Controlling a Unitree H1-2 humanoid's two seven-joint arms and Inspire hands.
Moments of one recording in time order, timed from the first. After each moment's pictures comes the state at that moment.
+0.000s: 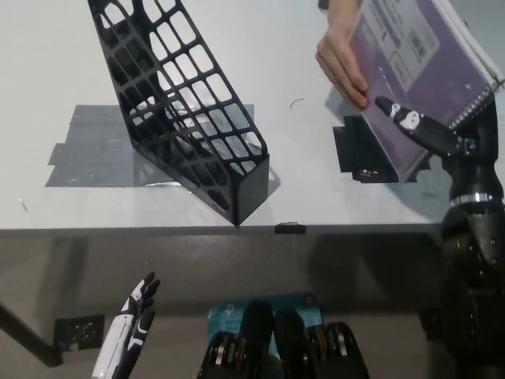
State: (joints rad) left_arm 0.02 0.23 -0.16 0.28 0.13 -0.43 0.11; right_arm -0.55 -0.02 -0.14 0.04 0.07 0.04 -0.08
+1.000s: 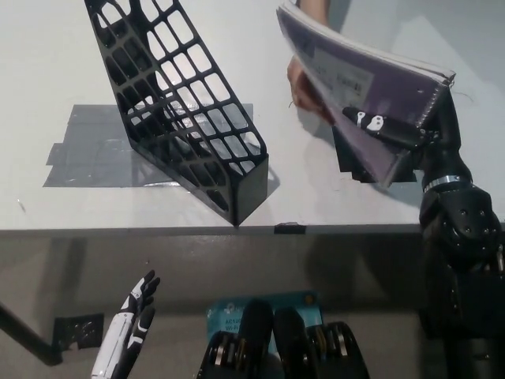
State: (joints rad) left_arm 0.01 0.23 -0.17 0.28 0.13 -0.43 0.11; right_arm -0.61 -0.02 -0.12 0.17 0.06 0.21 -0.08
